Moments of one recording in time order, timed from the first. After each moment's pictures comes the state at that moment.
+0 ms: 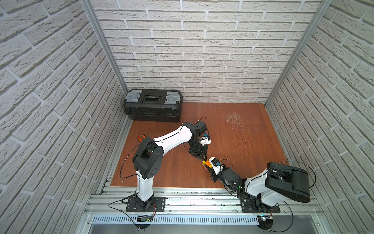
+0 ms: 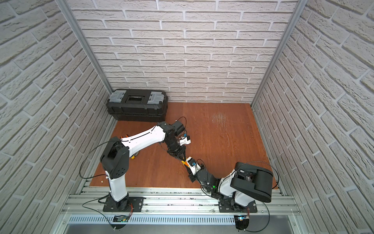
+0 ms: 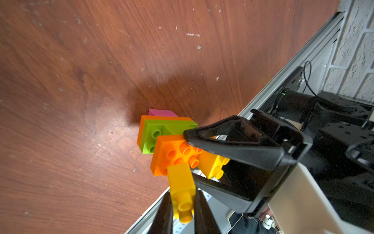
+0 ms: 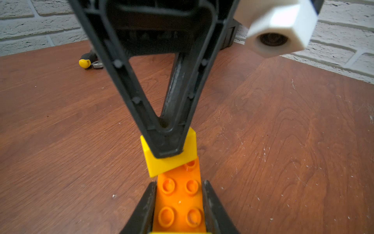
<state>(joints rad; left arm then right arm) -0.78 1.89 1.52 -1.12 0.57 -0.20 1.07 1.53 0.13 1.06 0.43 0.07</state>
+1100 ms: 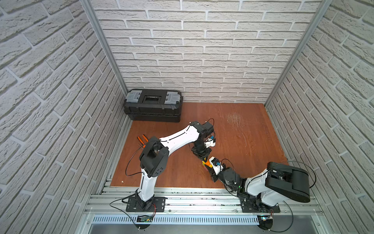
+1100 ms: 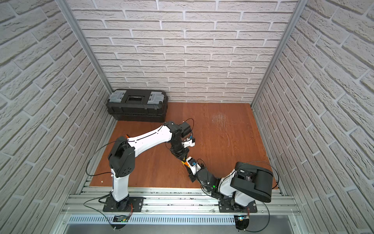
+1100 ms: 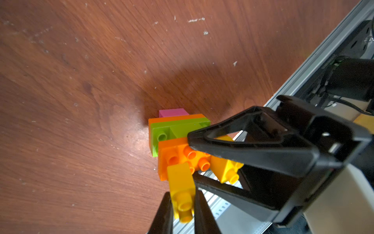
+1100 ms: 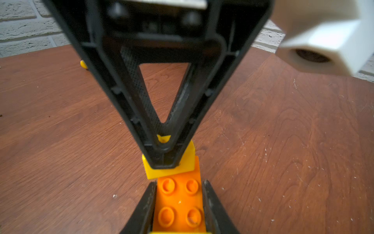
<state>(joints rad) -0.85 1.97 1.65 -1.24 0.40 -0.05 1.06 1.53 0.13 1.06 0.42 0.07</state>
